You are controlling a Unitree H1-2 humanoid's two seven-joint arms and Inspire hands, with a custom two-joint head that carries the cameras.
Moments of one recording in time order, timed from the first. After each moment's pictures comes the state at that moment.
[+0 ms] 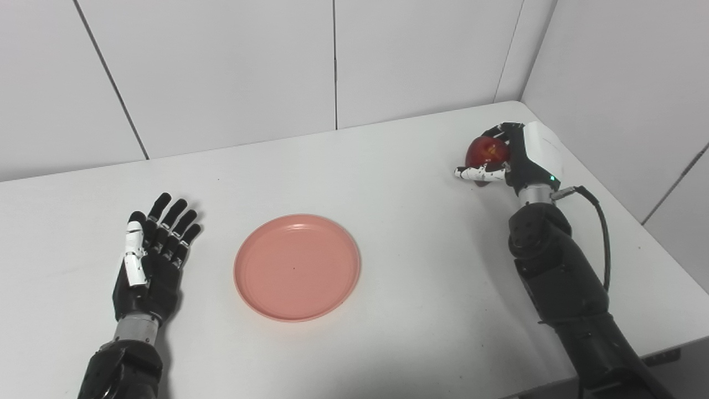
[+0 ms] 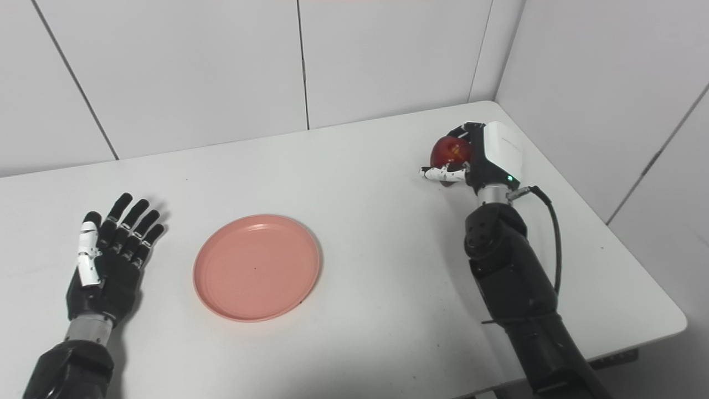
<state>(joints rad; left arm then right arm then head) -0.24 0.00 0.14 0.13 -0.39 0.23 -0.18 -0.32 -0.41 -0.03 0.07 -0.59 0.39 -0.22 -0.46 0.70</state>
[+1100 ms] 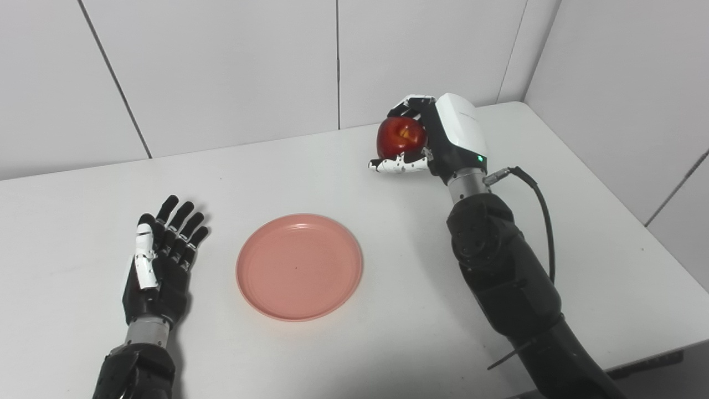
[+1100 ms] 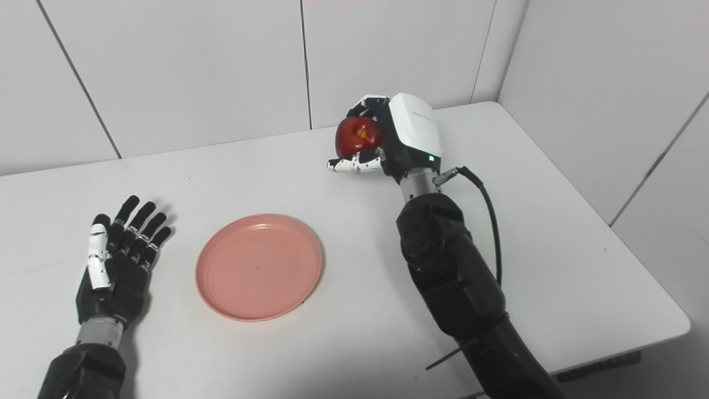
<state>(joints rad) -0.20 -0.05 0.09 0.07 -0.36 0.23 -0.11 -0.39 -0.27 0.18 -0.23 -0.74 0.43 -0.01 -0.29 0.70</state>
